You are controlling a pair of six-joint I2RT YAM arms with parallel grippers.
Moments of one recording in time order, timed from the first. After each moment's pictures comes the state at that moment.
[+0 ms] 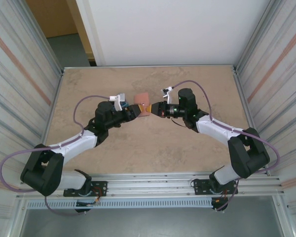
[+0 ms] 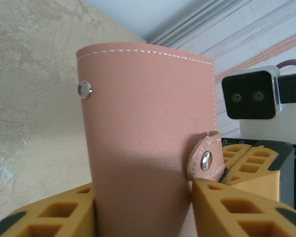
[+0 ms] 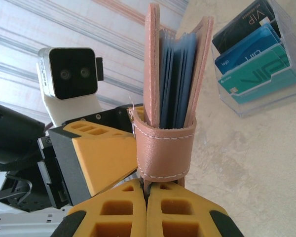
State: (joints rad) left arm -0.51 1.32 0.63 0.46 0.42 -0.84; right arm 0.53 1.50 0.87 0.32 -0.77 0.88
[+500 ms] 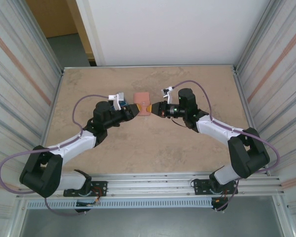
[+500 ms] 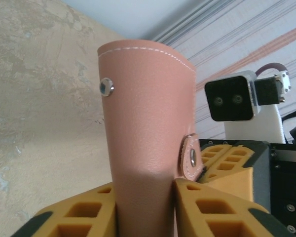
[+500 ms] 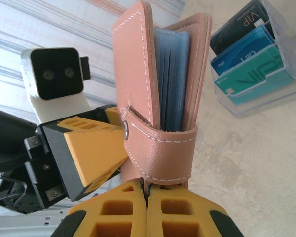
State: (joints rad) left arm -0.50 1.30 0.63 0.47 0.44 -0.83; right arm 0.52 1.50 0.87 0.30 -0.76 0.88
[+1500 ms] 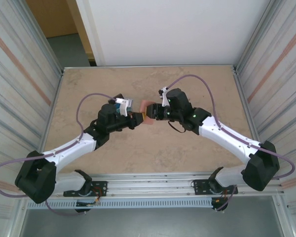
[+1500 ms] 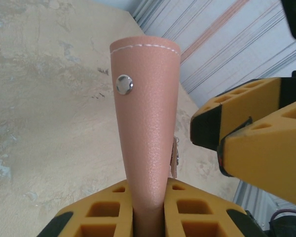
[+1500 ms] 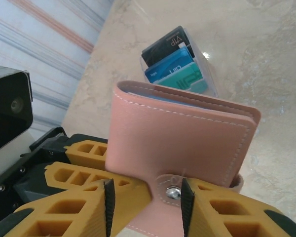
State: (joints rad) left arm -0.61 1.23 0.65 0.27 0.39 -0.56; right arm 0.75 1.34 1.10 -0.33 -0.15 0.67
